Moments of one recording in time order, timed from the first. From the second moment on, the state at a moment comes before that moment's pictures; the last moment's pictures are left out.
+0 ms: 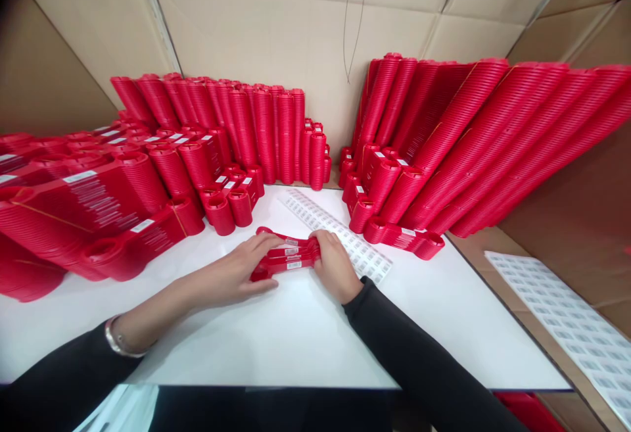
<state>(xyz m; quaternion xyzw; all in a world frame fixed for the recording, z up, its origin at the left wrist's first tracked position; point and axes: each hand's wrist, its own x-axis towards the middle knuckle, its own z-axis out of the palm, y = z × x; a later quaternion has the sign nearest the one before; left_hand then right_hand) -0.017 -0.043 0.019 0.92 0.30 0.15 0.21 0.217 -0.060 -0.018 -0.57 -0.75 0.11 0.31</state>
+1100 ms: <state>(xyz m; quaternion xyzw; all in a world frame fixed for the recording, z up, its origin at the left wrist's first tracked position) -0.032 -0.019 0.018 0.88 0.35 0.13 0.28 0.228 -0.076 0.009 -0.49 -0.83 0.15 0.20</state>
